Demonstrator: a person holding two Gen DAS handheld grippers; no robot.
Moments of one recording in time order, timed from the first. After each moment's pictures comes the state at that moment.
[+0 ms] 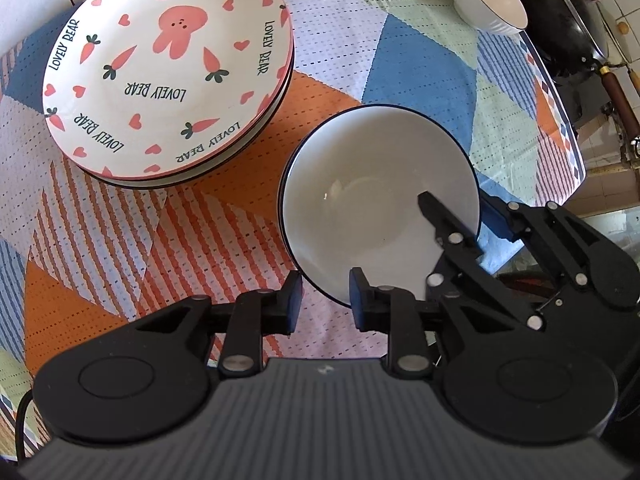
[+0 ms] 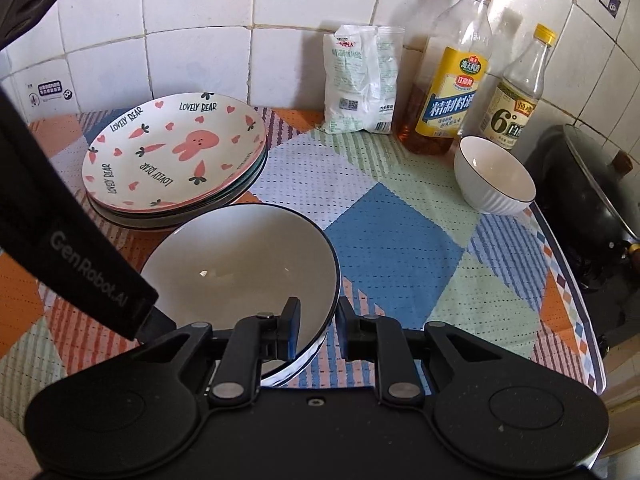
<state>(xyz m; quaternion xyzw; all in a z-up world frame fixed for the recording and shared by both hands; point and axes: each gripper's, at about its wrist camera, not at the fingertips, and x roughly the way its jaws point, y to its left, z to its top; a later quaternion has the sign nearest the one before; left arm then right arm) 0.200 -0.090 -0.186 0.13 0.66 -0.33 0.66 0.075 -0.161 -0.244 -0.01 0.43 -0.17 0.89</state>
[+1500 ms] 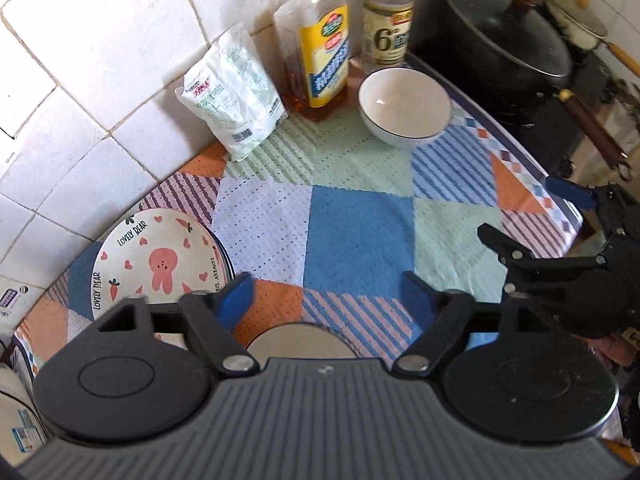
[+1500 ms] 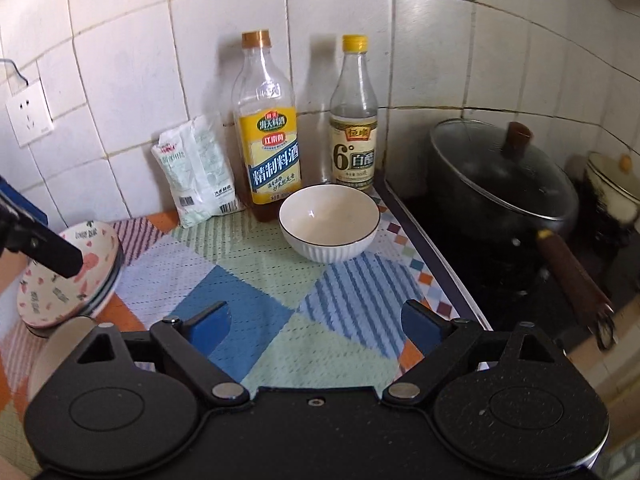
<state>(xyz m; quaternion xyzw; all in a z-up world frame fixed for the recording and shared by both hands) 0.177 -0.228 -0.081 0.26 0.50 -0.35 0.75 0.013 -0.332 -0.198 0.09 0.32 -0.22 0.92</state>
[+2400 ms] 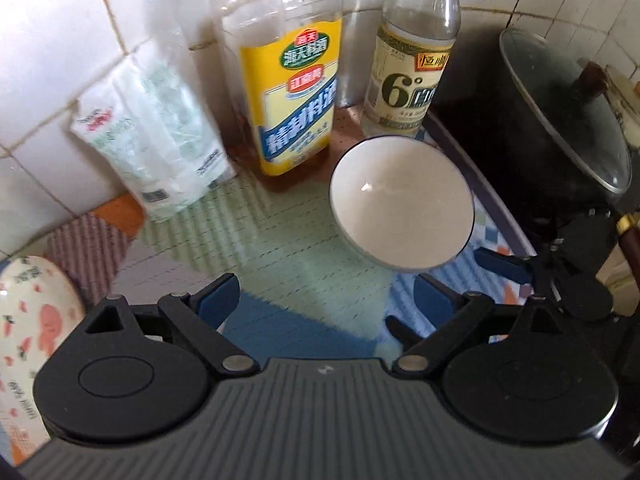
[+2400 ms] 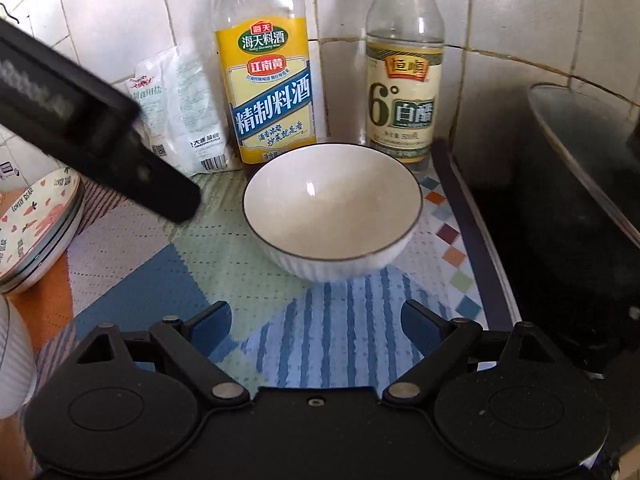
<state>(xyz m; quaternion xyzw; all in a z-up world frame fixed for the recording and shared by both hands) 0.223 -0.349 -0.161 0.14 0.50 -0.31 0.80 0.101 -0.421 -0.272 0.05 0.37 -0.09 0.92</state>
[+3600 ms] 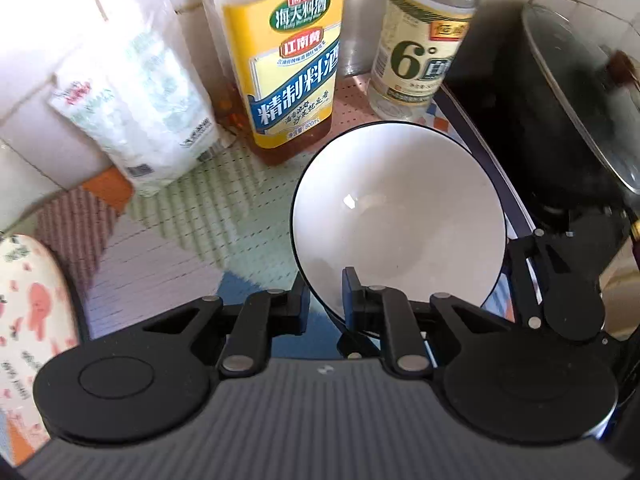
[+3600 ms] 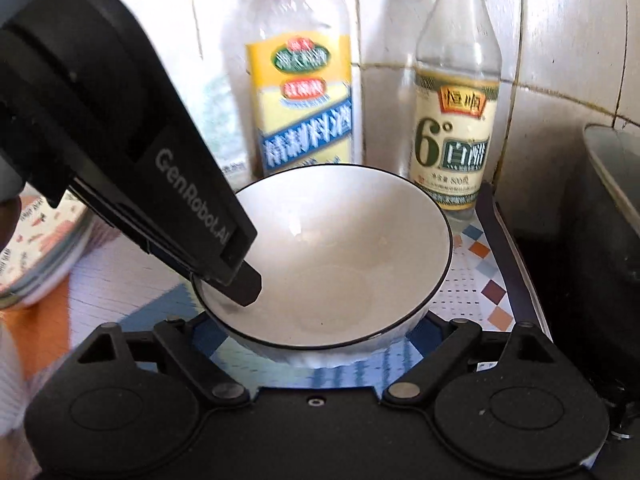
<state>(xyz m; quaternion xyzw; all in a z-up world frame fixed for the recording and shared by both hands) 0.229 -0.360 -0.169 0.16 0.55 -0.29 0.77 0.127 -0.405 -0.266 0.04 0.32 -0.05 0.94</state>
